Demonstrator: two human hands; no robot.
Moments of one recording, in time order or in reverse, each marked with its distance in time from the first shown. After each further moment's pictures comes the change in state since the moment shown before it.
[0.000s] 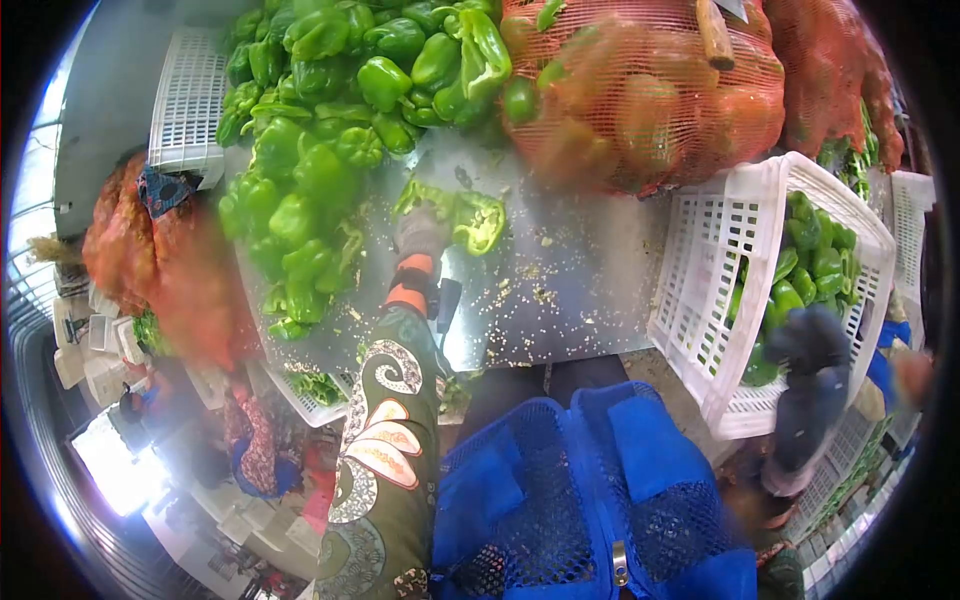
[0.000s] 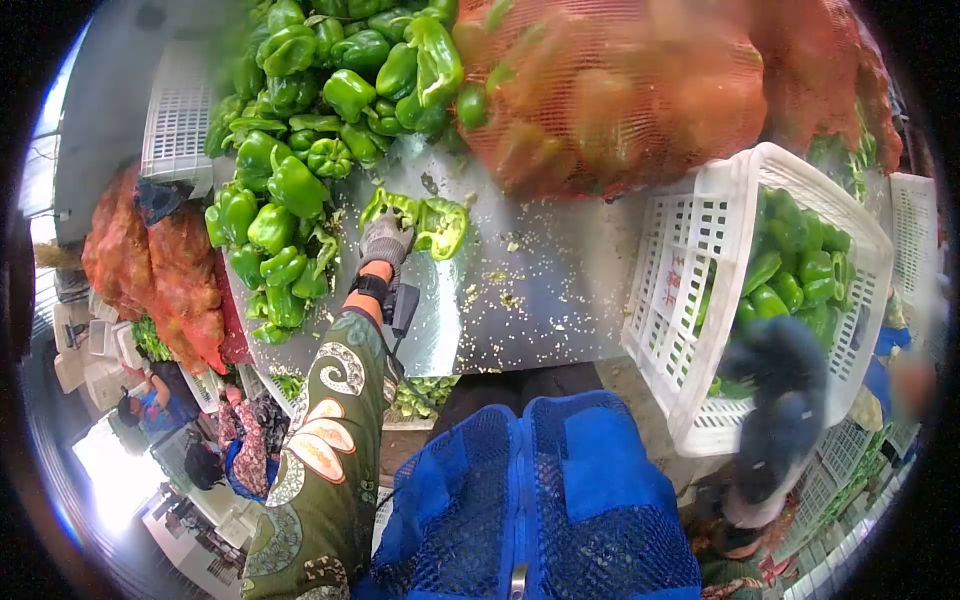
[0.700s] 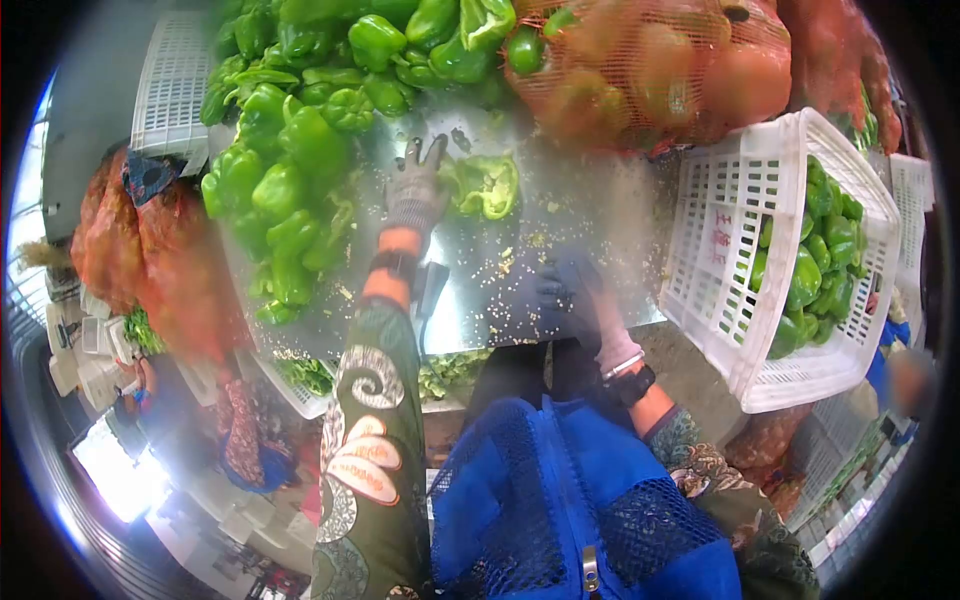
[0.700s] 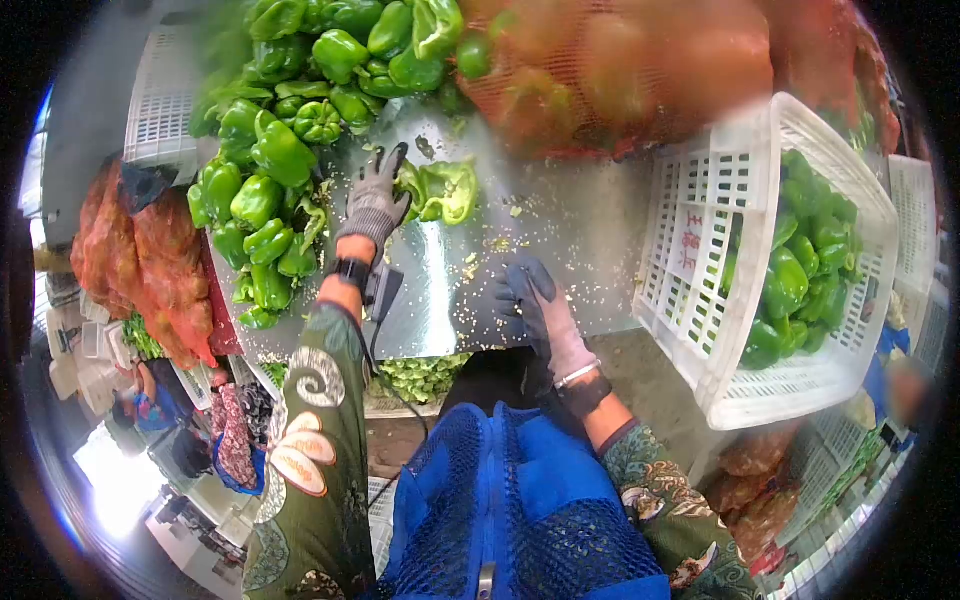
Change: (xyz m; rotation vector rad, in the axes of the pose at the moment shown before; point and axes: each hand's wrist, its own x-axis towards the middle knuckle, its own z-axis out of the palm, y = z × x) left_hand -0.017 -0.008 -0.004 0.093 0.340 0.372; right_hand -0.023 0.233 0.193 0.411 -0.260 0.665
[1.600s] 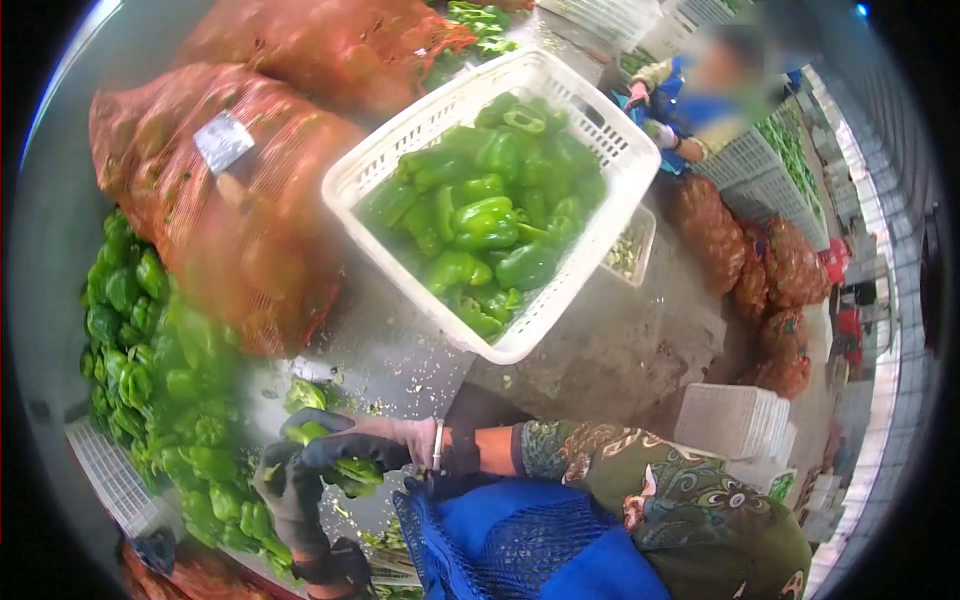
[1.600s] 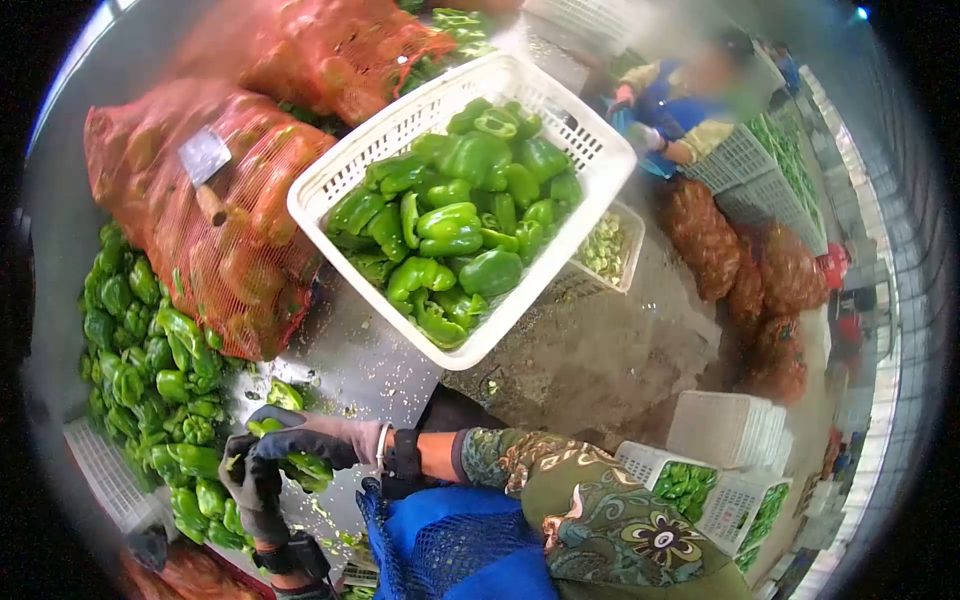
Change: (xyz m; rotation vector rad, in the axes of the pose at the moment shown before) left_hand -0.148 0.101 -0.187 -1.252 -0.327 0.213; right_hand -0.126 -0.132 0.038 0.361 -0.598 -0.375
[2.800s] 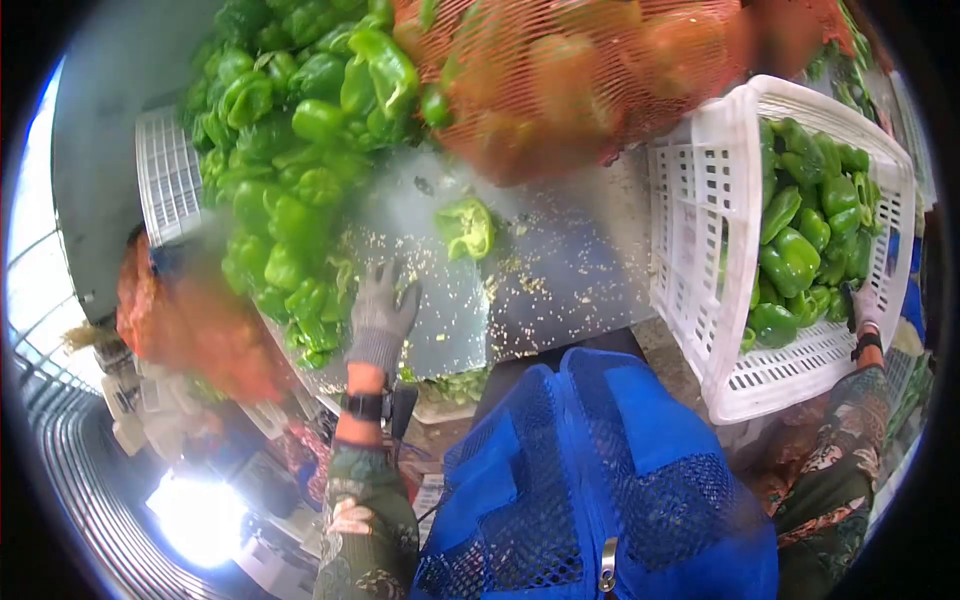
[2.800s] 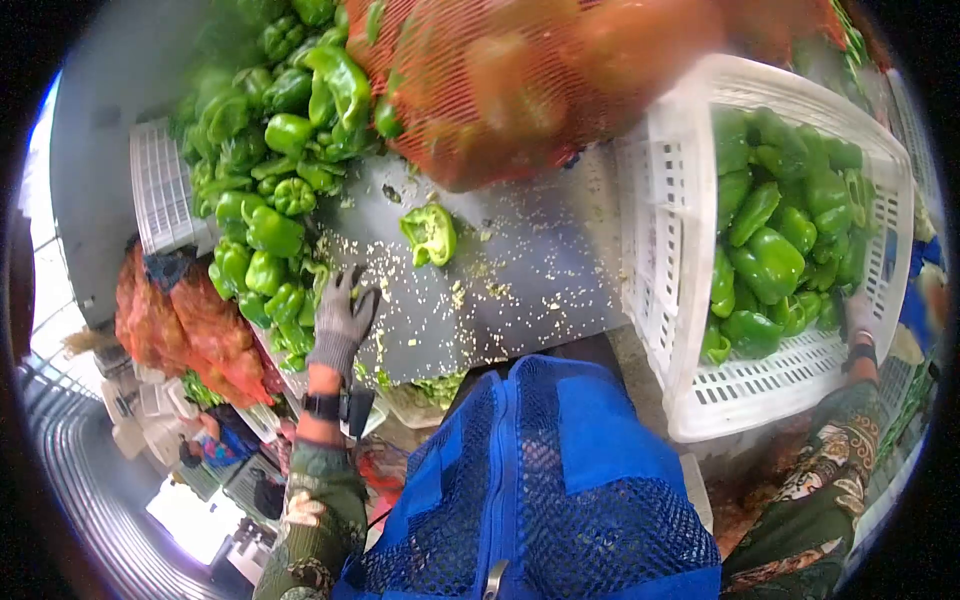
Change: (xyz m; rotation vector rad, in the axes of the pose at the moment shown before) left_hand 0.047 -0.135 -0.073 1.221 0.239 -0.224; right_hand -0.301 -0.322 -0.387 -1.897 1.233 1.179
